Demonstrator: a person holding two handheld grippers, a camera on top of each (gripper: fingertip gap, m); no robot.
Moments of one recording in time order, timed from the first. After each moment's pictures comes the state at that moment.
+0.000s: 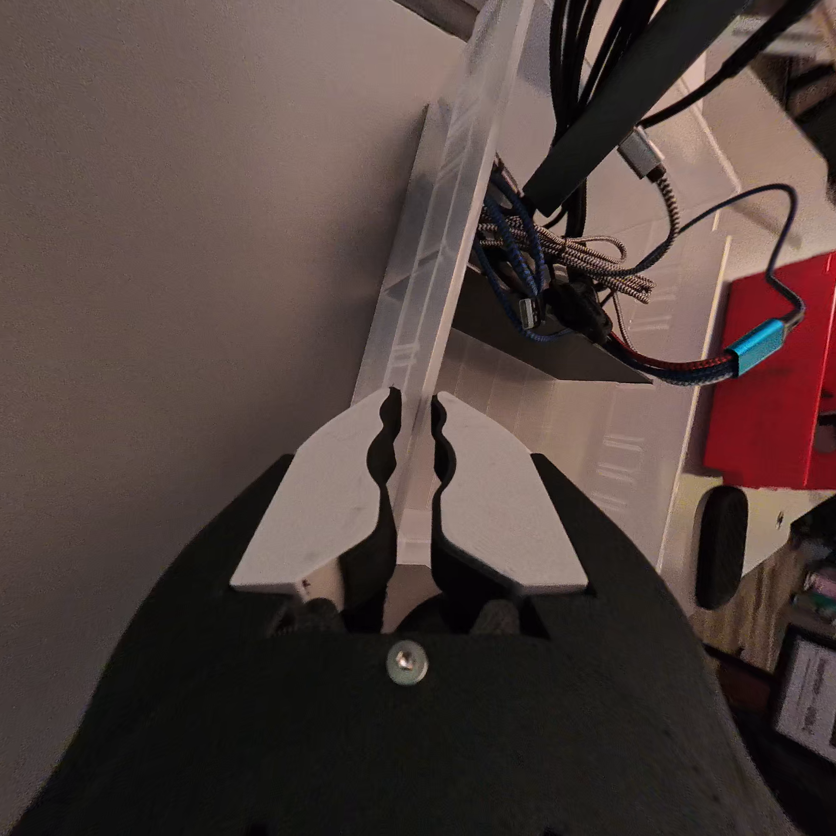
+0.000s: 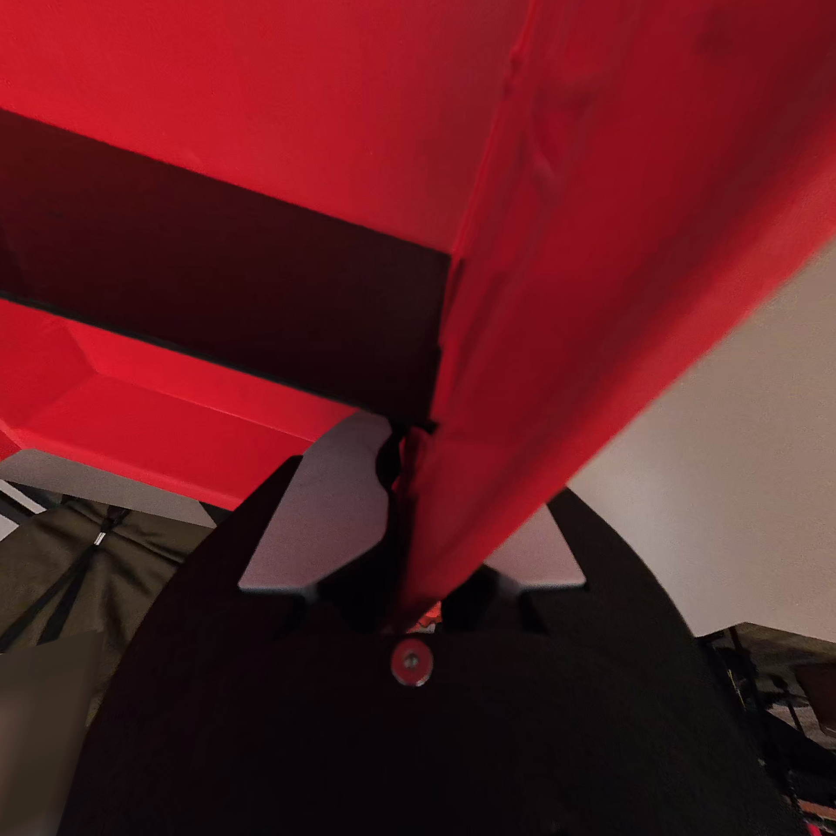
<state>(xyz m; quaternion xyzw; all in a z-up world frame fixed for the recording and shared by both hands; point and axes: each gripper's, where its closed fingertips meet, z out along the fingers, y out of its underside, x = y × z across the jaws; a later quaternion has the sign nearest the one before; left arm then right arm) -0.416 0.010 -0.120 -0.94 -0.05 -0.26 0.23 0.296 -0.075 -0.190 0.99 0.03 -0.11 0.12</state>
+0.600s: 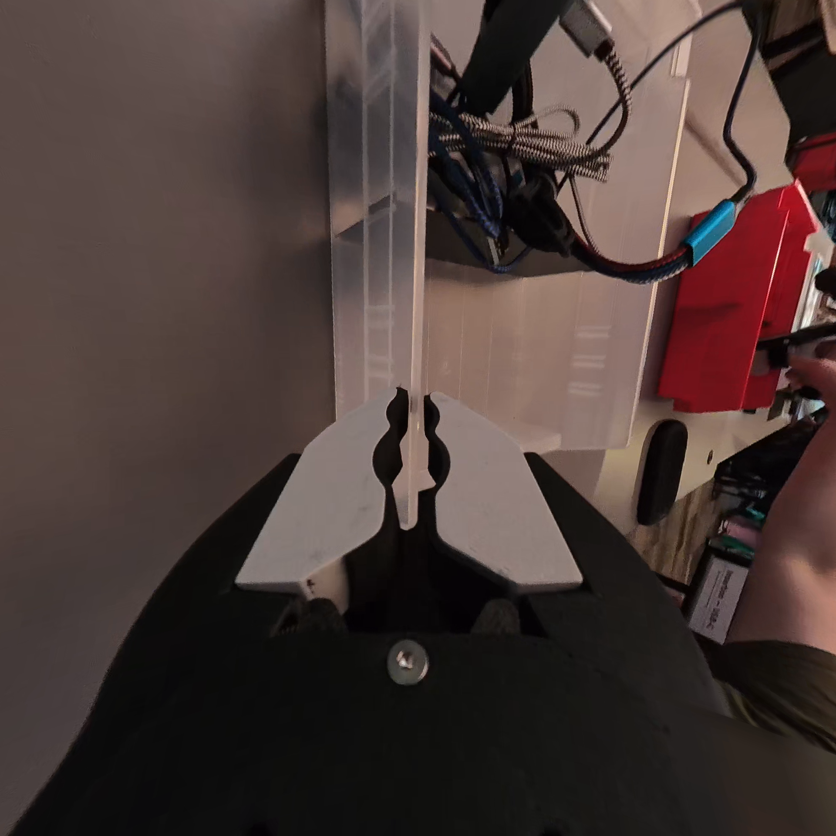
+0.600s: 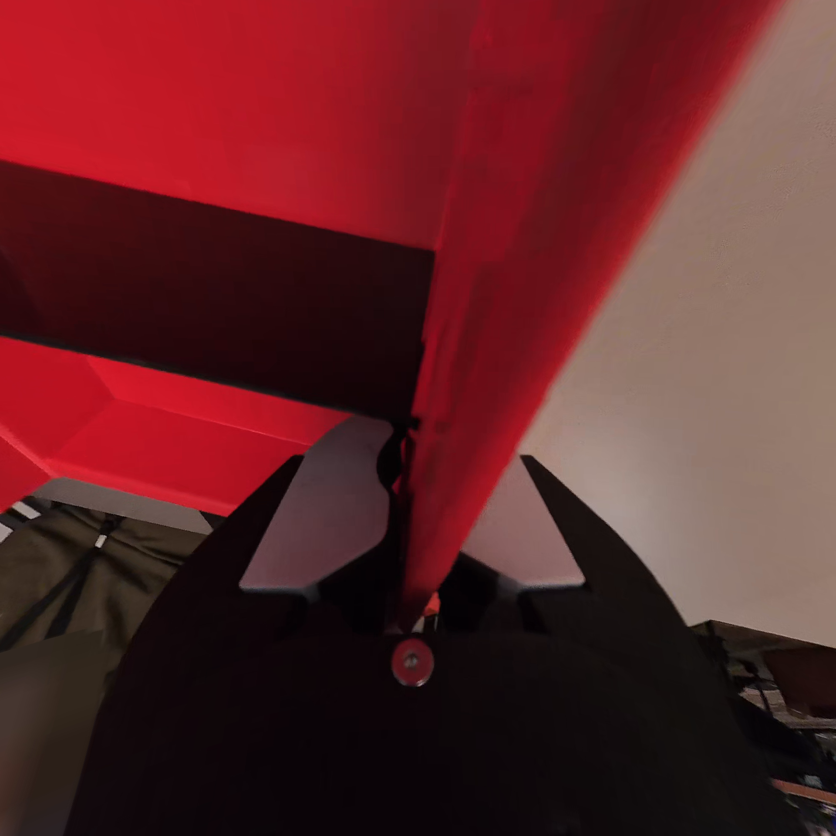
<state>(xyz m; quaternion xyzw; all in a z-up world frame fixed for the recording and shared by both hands) -0.428 -0.052 -0.108 -0.94 -0.06 -0.31 0.17 0.296 -0.047 -0.190 0.99 0.04 -0.09 0.12</state>
